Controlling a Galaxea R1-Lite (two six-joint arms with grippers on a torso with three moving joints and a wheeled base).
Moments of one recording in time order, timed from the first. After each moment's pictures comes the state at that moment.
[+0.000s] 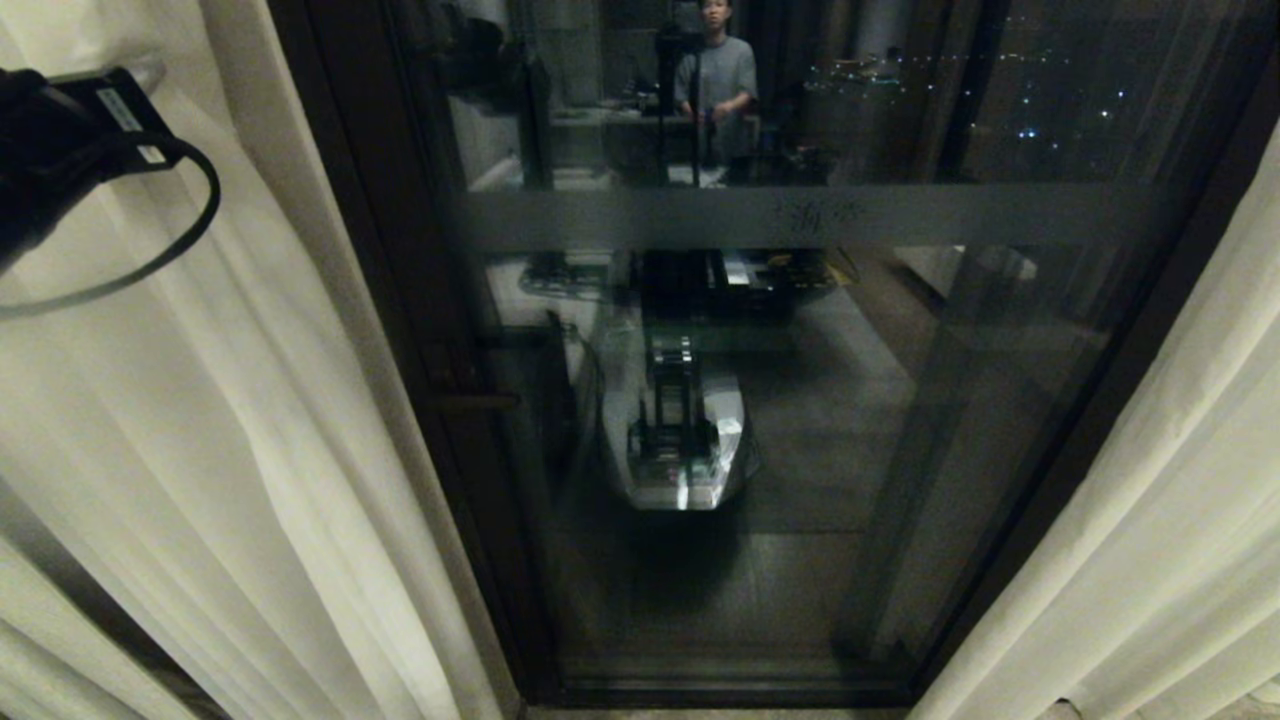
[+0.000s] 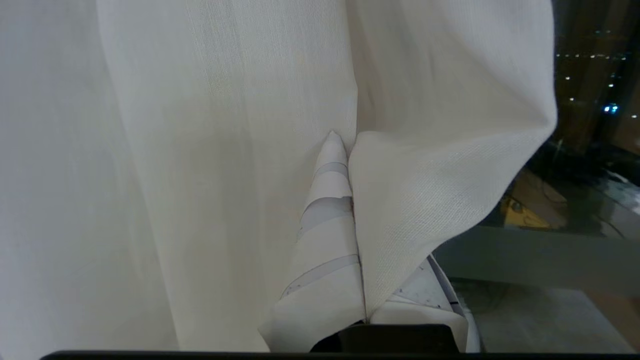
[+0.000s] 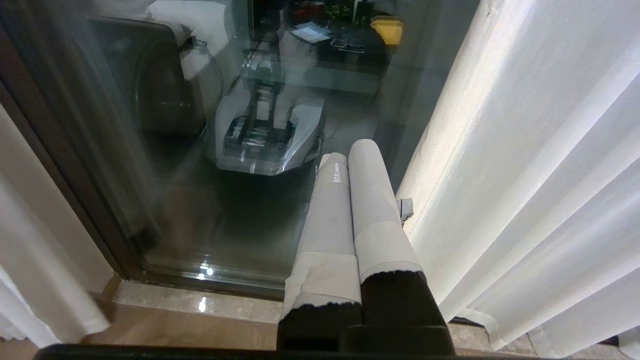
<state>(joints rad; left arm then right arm) 0.02 1.45 -1.01 -0.76 0.08 -0.06 0.00 0.00 0.00 0.01 0.06 -0.10</state>
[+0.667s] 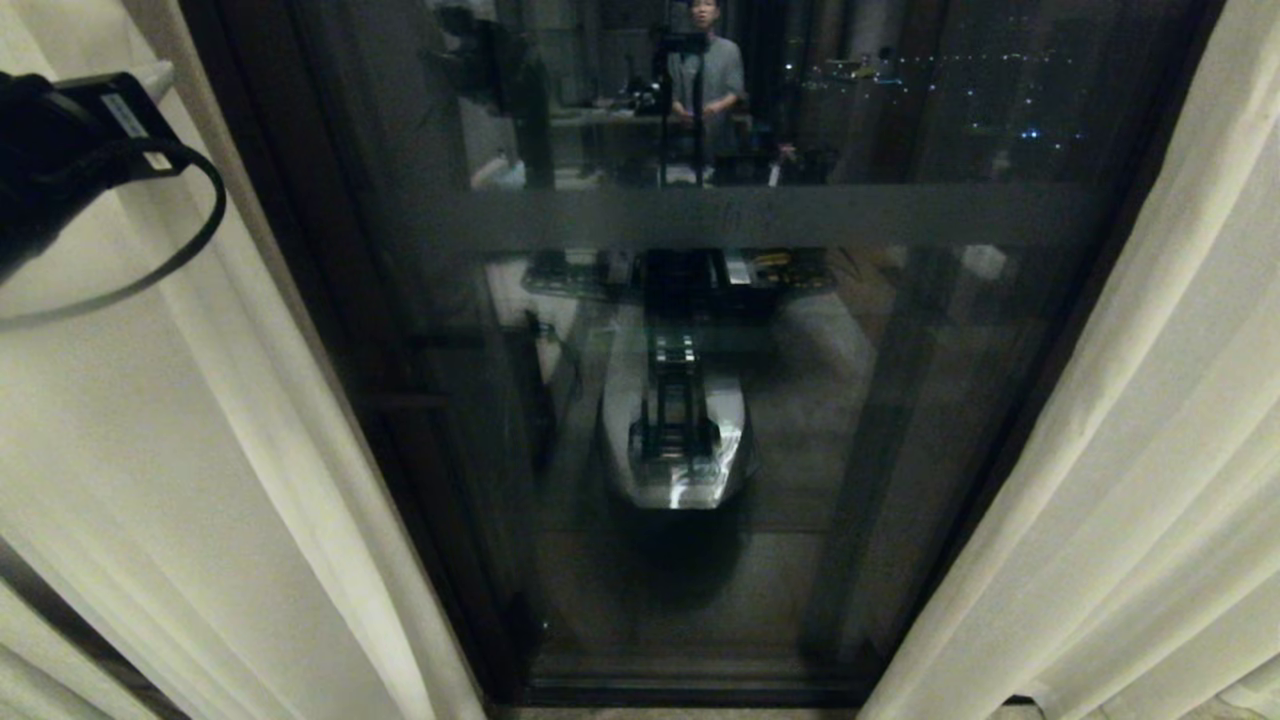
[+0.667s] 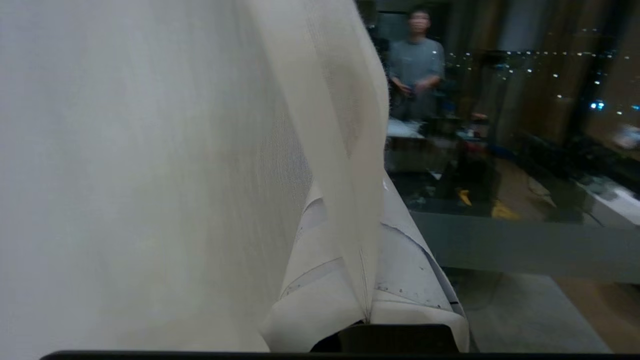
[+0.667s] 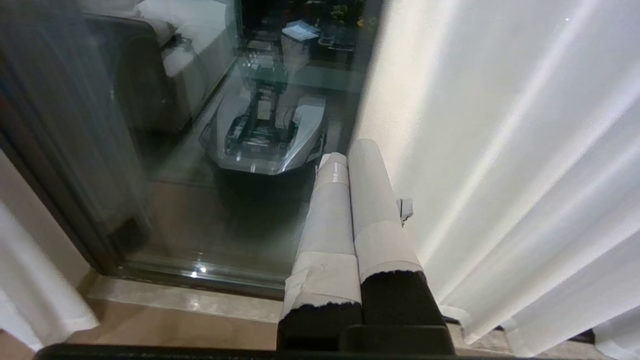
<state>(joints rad) 0.00 1.43 -0.99 -0.76 0.08 -0.06 0.00 0.00 0.00 0.01 0.06 -0.10</state>
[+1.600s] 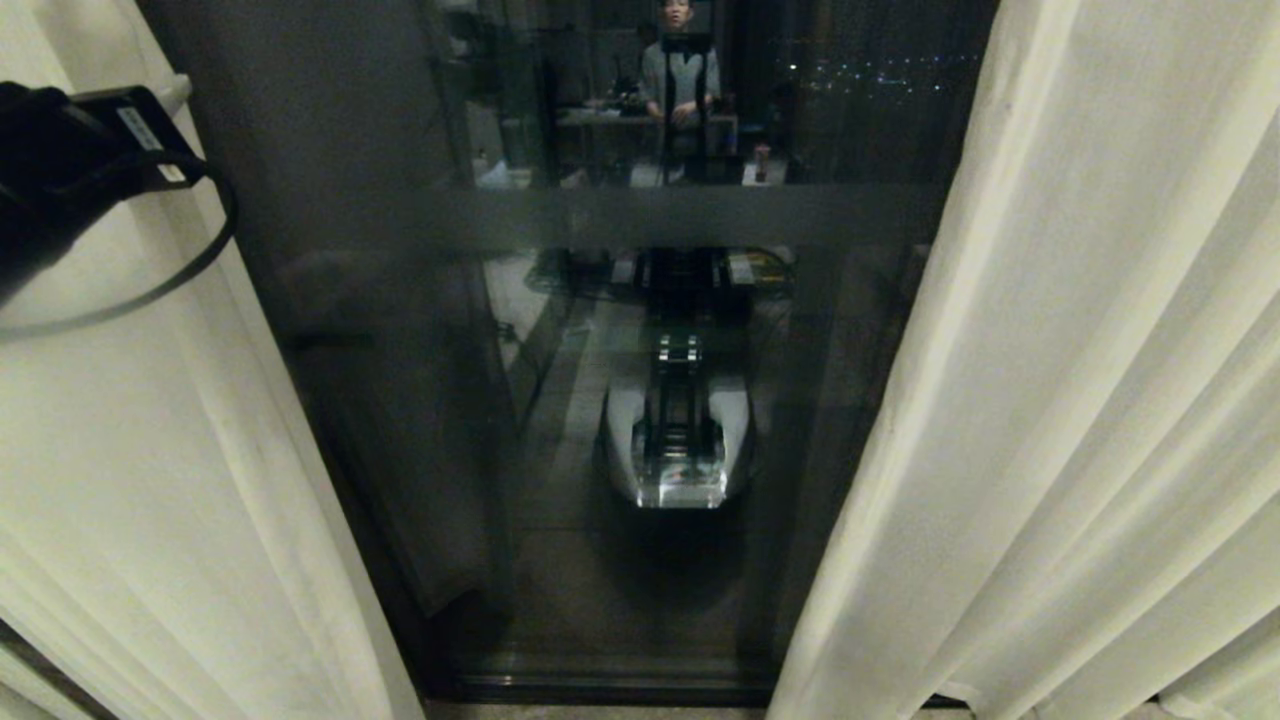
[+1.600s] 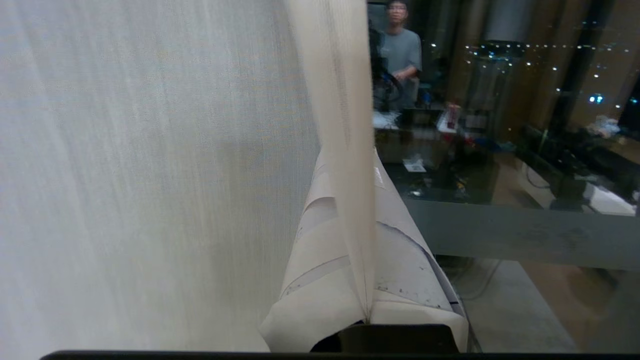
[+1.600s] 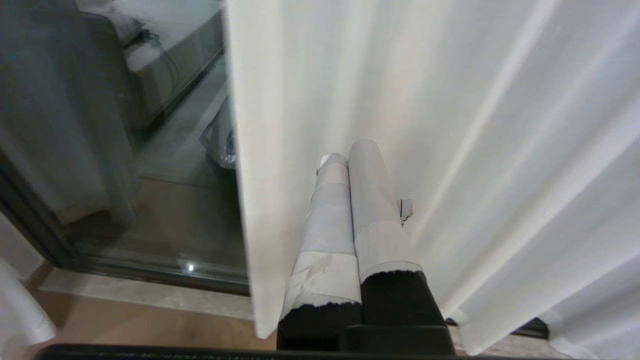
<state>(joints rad) -0.02 1.43 -0.97 -0.76 0.08 -0.06 0.00 0.00 0.00 0.01 0.06 -0.10</state>
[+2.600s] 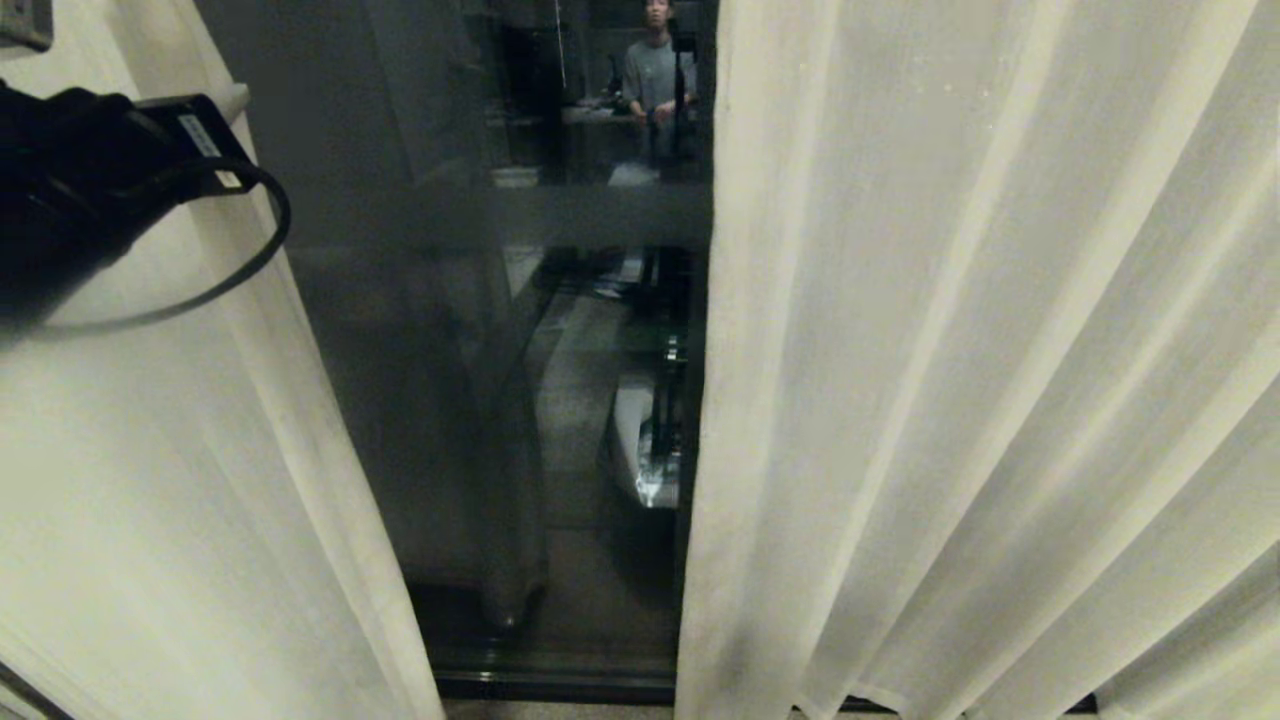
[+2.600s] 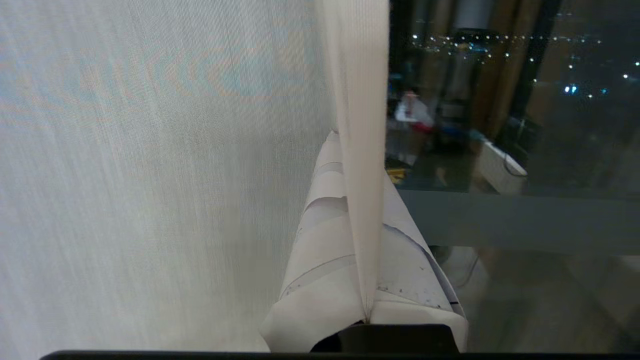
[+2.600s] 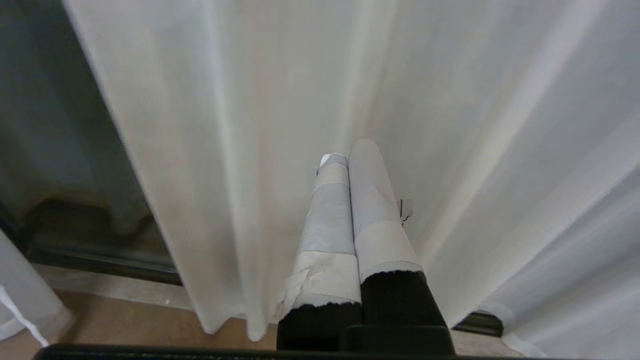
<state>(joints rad) -0.09 1.48 -0.99 -0.76 0.08 -0.06 0.00 0.00 0.00 0.01 0.06 -0.10</state>
